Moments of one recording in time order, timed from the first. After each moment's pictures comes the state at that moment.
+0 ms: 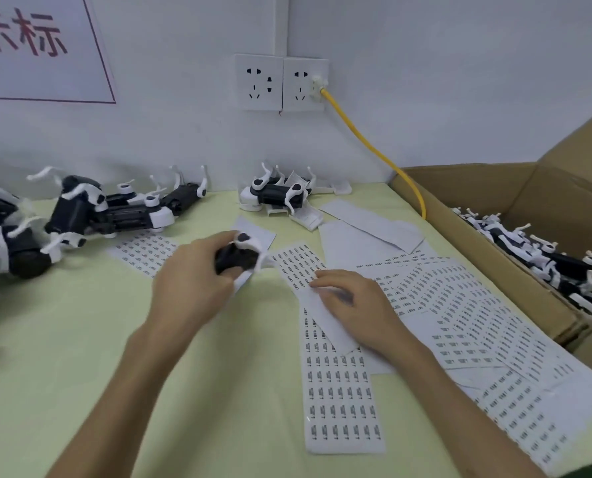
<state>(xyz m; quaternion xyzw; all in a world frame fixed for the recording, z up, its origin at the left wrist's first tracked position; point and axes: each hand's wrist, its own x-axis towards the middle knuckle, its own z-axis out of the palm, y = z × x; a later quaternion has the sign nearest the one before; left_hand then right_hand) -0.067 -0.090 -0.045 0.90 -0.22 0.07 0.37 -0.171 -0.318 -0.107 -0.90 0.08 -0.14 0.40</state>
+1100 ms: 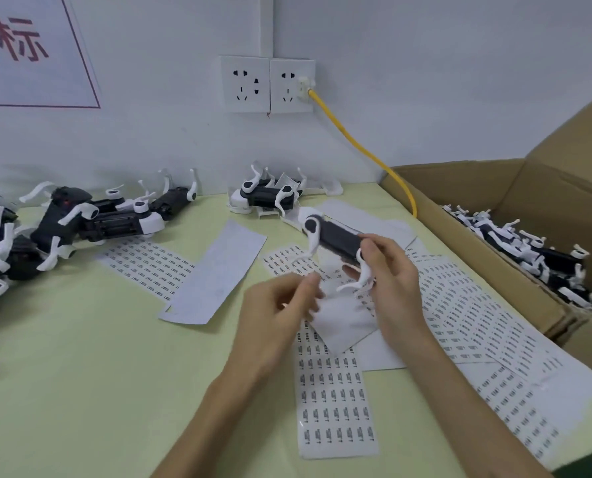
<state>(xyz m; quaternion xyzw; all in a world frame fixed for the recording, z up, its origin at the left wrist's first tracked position) -0.127 -0.150 -0.081 0.72 -0.31 -0.05 0.62 -0.180 -0.319 -0.074 -0.60 0.16 -0.34 0.71</state>
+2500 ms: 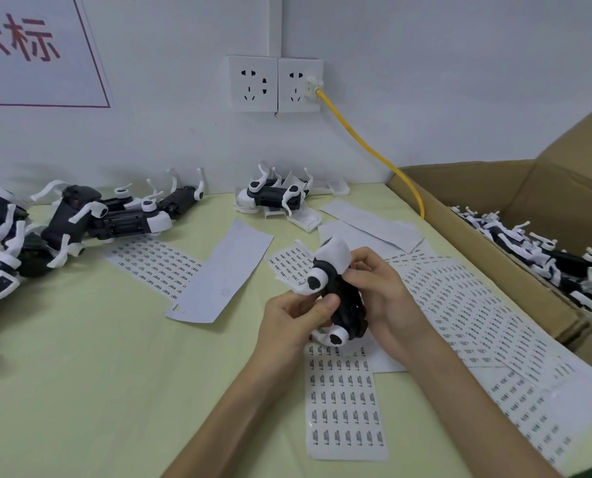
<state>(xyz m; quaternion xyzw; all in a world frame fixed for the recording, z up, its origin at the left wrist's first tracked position) -0.133 -0.165 -0.106 0.55 -0.21 -0.23 0.77 -0.190 -0.308 -0.063 -0.62 0.07 -0.15 0.77</state>
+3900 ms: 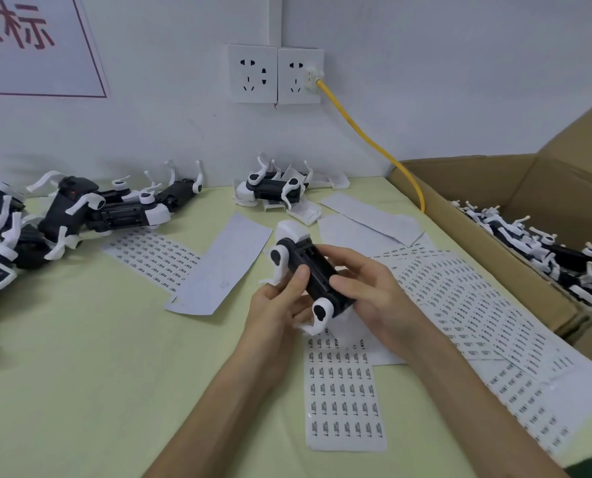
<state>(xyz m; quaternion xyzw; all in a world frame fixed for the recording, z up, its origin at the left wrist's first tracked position) -0.129 -0.155 -0.092 0.46 -0.13 -0.31 0.82 -0.190 -0.308 -0.068 -0.67 0.01 -0.09 0.74</state>
